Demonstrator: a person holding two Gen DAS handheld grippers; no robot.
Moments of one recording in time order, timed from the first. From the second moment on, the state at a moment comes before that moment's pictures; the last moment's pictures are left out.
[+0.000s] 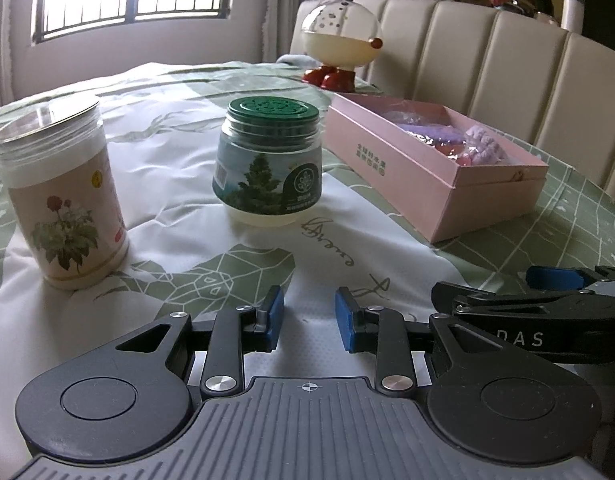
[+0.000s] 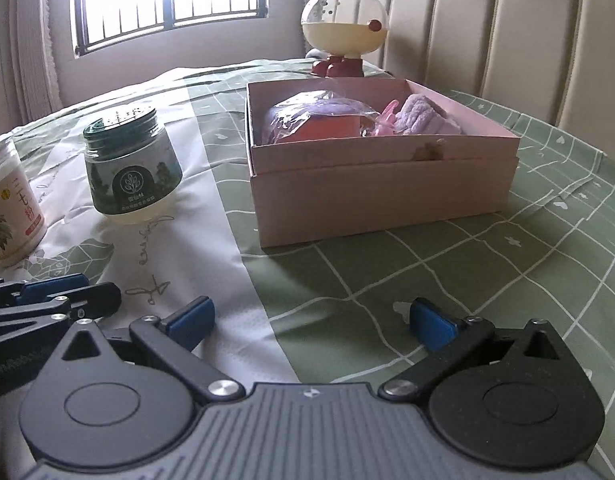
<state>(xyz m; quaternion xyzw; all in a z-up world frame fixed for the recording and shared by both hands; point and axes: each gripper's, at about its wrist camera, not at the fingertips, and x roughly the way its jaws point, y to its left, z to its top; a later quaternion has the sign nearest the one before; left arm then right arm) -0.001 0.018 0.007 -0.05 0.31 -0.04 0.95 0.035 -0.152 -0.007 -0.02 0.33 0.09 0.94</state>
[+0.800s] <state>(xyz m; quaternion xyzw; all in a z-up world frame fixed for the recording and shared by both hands) -0.002 0.012 0.007 -0.03 0.31 -0.03 0.95 0.033 -0.148 -0.006 -0.02 0.33 0.08 0.94</state>
